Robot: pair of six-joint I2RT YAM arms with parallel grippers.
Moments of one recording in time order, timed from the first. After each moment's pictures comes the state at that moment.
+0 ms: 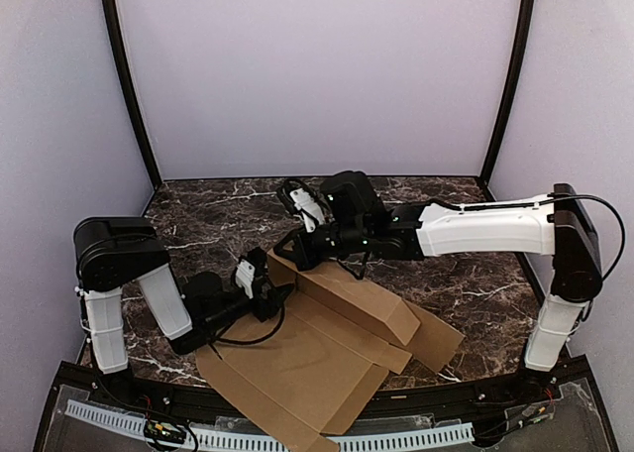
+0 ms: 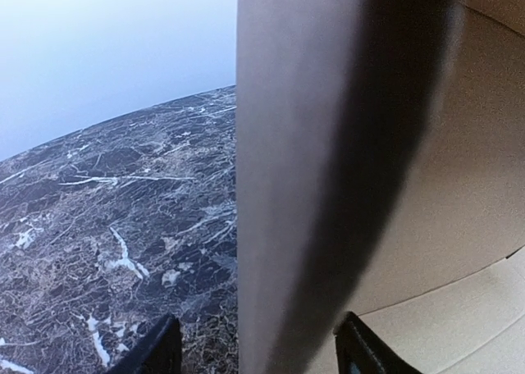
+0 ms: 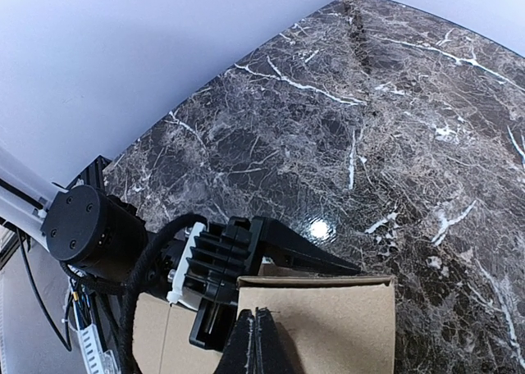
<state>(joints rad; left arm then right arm) -0.85 1.98 0.36 1.49 -0.02 -0.05 1.05 1.80 1.35 -0.06 -0.21 0.33</state>
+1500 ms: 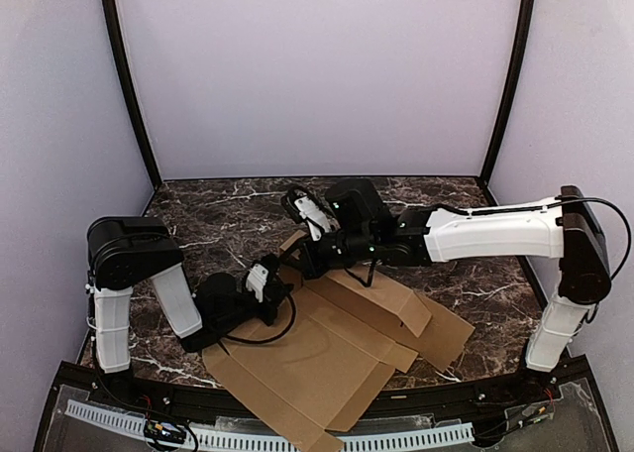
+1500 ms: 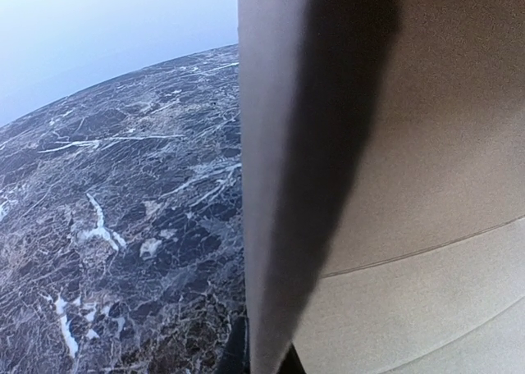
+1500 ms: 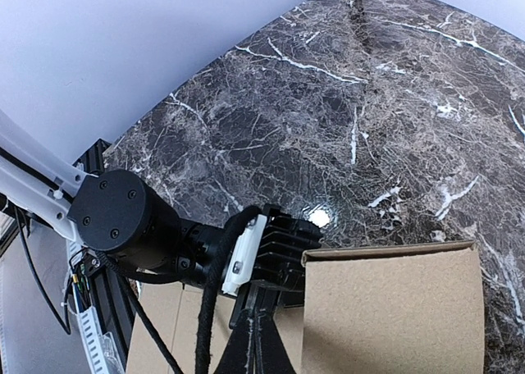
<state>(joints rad) -0.85 2.06 0.44 1.39 -0.02 -0.04 1.05 1.76 1.29 -0.08 -0.20 0.33</state>
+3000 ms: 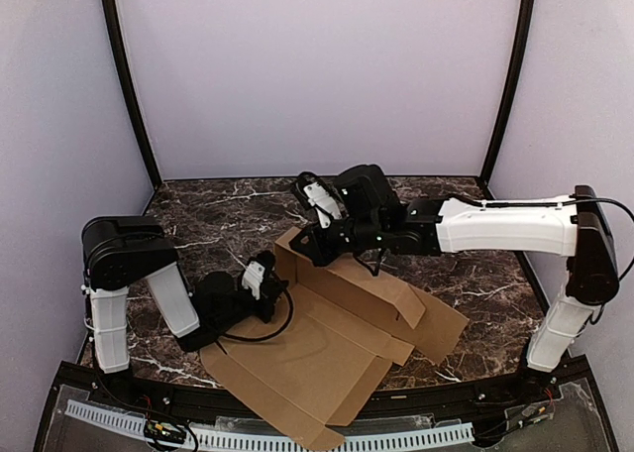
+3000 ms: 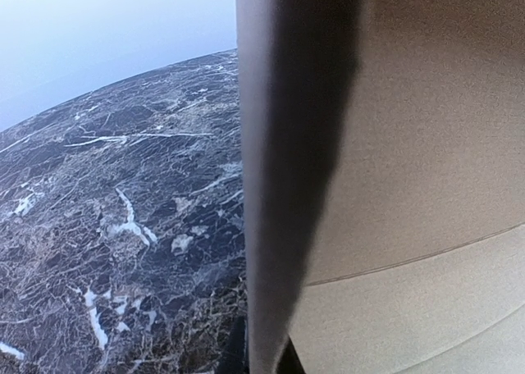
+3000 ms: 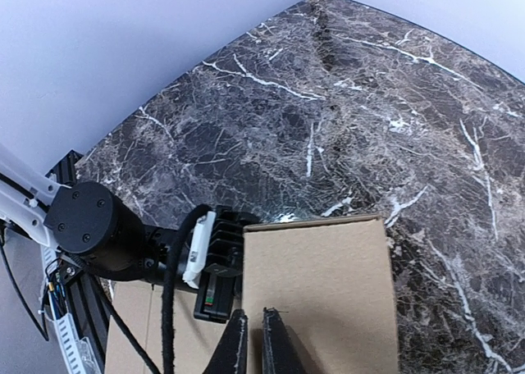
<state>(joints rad) -0.85 2.03 0.43 1.37 -0.09 -0.03 1.03 1.71 1.31 -0.15 -0.11 0.28</state>
